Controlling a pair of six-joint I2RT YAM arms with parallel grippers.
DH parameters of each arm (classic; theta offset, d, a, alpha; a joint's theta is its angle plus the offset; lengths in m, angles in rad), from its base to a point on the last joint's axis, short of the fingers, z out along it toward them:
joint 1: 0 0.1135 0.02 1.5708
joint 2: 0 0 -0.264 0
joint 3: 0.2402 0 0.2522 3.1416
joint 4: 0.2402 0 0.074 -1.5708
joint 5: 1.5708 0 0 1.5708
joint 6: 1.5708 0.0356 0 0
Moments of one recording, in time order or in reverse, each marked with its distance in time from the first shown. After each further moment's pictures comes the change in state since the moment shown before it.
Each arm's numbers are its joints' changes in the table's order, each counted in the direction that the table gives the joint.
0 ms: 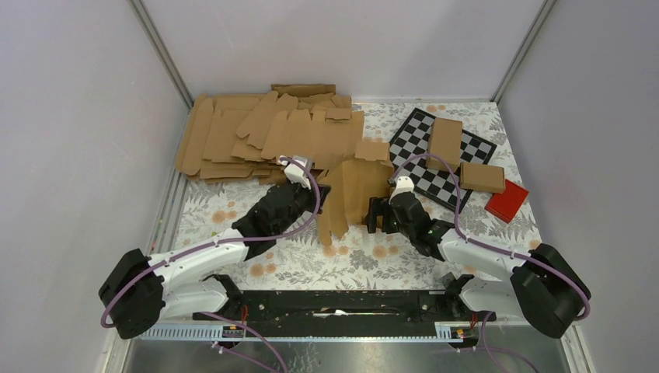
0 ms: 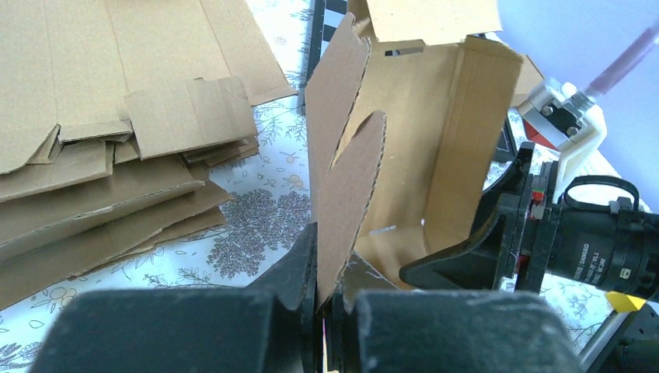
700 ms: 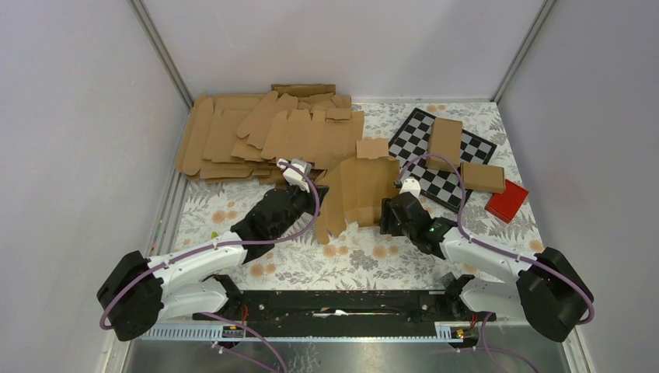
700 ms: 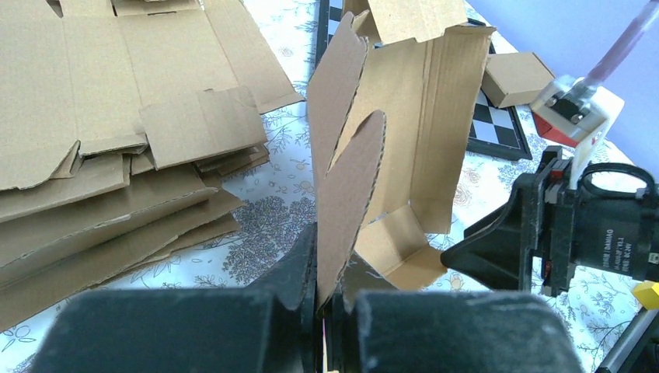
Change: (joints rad) left arm 0.000 0.021 -0.048 -0.065 -0.005 0.072; right arm 0.000 0.015 0.053 0.241 0.098 0.081
